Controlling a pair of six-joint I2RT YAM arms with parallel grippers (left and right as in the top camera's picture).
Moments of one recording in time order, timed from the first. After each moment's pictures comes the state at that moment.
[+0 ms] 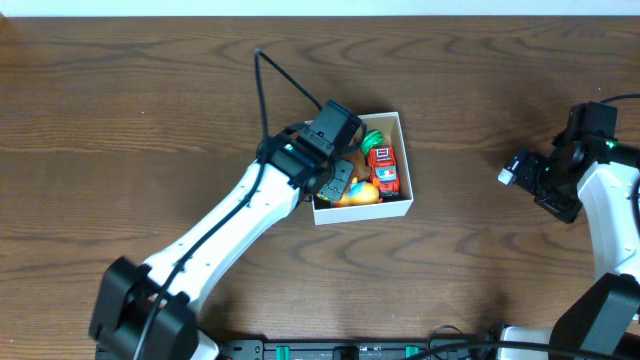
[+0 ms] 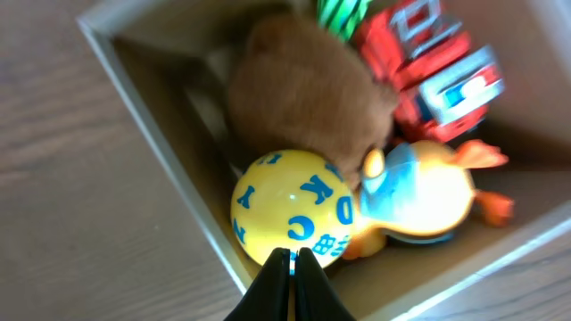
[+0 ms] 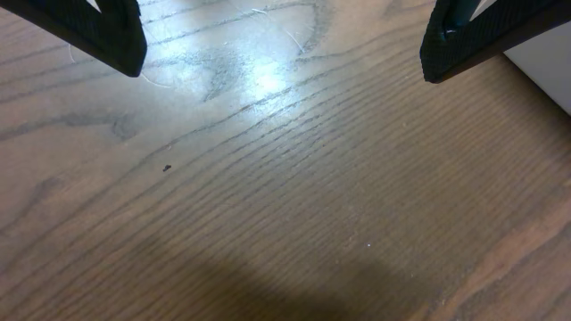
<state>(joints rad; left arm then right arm) -0.65 1.64 1.32 -0.86 -0.06 -0.20 -0.29 1.54 1.11 -0.96 -0.05 0.34</state>
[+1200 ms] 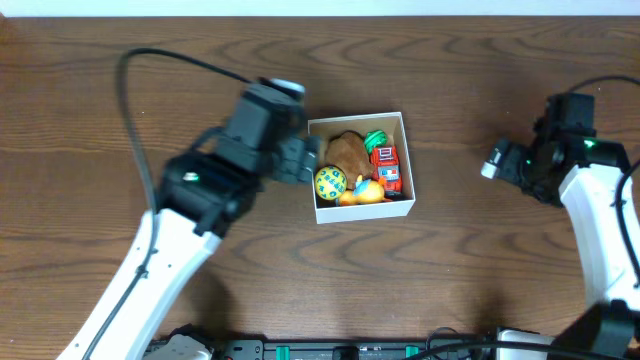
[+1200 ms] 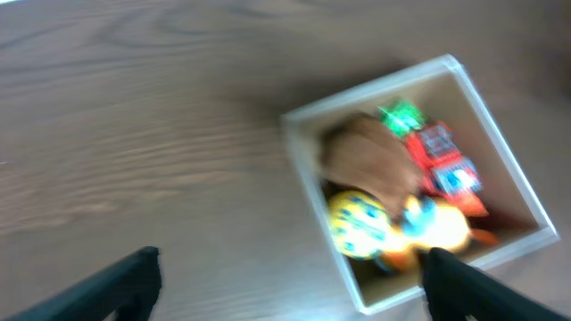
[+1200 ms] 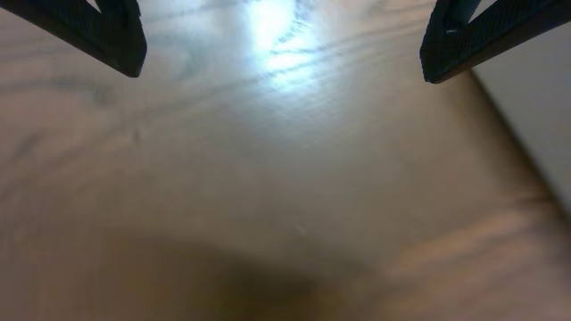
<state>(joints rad) -0.49 1.31 1.38 -0.93 -0.14 -0.20 -0.13 1.47 1.14 -0.92 0.01 0.31</state>
